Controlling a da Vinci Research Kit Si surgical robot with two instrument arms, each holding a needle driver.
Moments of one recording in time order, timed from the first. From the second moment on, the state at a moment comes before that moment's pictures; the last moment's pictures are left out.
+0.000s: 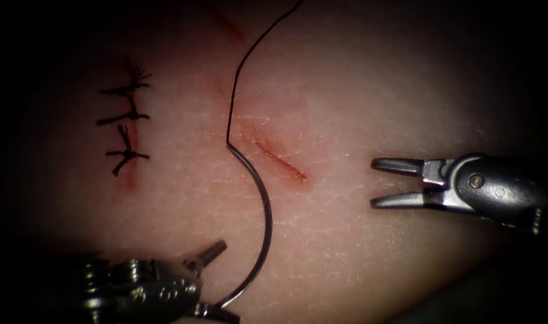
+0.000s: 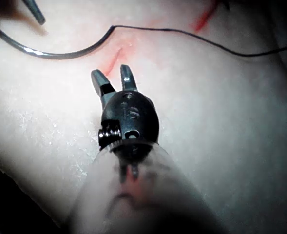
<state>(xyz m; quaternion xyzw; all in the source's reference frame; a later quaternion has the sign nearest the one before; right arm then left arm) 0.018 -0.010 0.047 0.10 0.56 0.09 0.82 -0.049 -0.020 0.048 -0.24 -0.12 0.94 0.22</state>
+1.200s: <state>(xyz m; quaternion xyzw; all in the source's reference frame) 0.020 -0.009 0.046 0.10 0.49 0.20 0.85 -0.049 -0.016 0.048 -0.30 -0.12 0.90 0.30</state>
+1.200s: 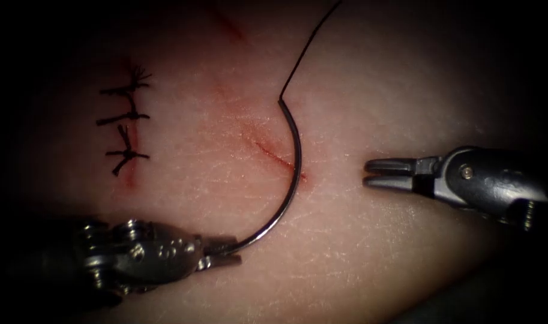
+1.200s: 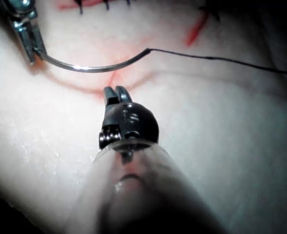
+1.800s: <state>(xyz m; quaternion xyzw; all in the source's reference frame) 0.021 -0.009 0.041 0.13 0.47 0.43 0.76 -0.050 -0.013 0.045 -0.26 0.06 0.93 0.24</state>
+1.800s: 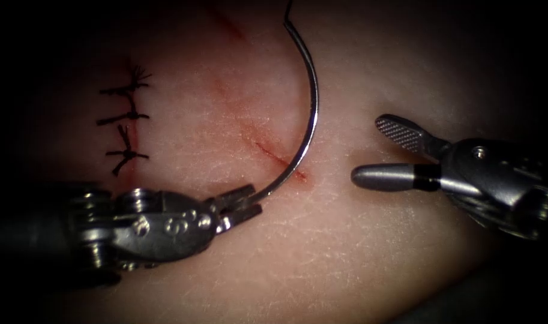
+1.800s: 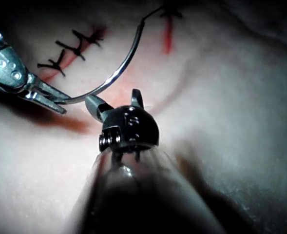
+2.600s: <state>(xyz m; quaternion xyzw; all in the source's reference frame) 0.025 -0.007 0.041 0.02 0.29 0.61 0.73 -0.052 -0.013 0.046 -0.17 0.23 0.95 0.13</state>
